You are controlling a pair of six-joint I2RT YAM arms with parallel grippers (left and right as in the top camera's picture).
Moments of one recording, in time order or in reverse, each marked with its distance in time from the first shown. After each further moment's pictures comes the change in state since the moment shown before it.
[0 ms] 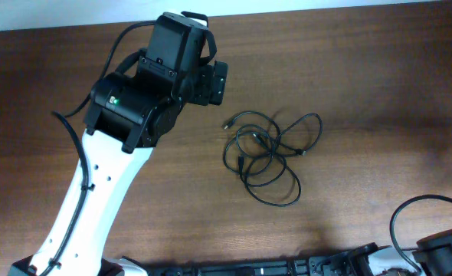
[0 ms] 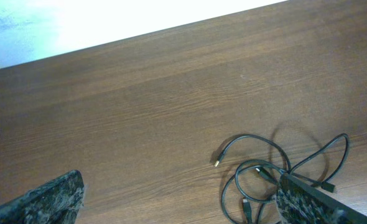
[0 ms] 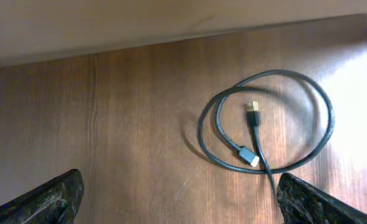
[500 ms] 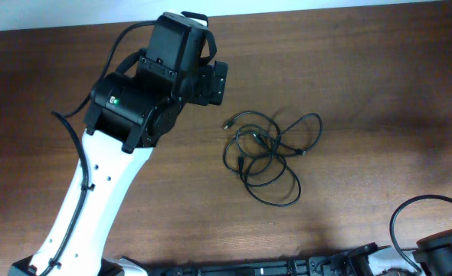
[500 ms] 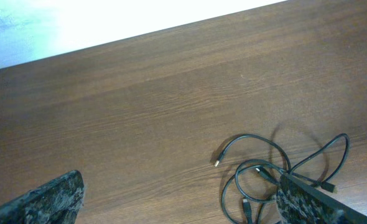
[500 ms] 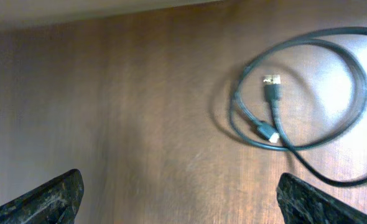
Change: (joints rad) left arm 0.000 0.000 0.000 0.000 0.000 0.000; right arm 0.000 0.000 0.000 -0.074 -0.118 -0.057
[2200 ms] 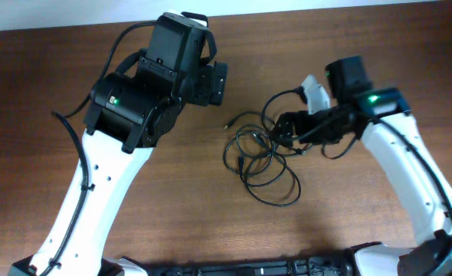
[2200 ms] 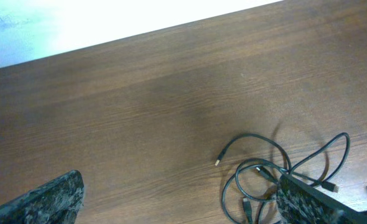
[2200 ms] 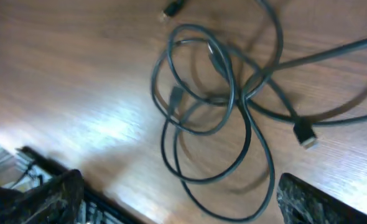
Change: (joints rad) left arm 0.000 0.000 0.000 -0.003 0.000 0.000; right arm 1.490 -0.100 -0.136 -0.218 -0.230 -0.189
